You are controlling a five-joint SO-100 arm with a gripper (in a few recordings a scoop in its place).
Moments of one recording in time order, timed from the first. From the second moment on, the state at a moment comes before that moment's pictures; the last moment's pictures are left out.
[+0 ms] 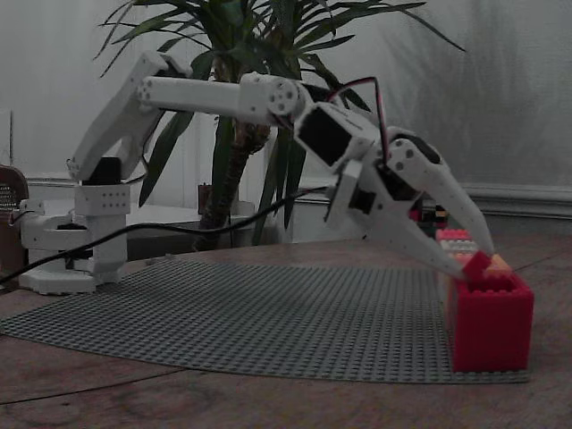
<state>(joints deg) 15.9 42.7 47.5 37.5 -9.4</state>
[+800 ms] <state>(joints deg) 14.4 57.8 58.5 39.9 -6.1</state>
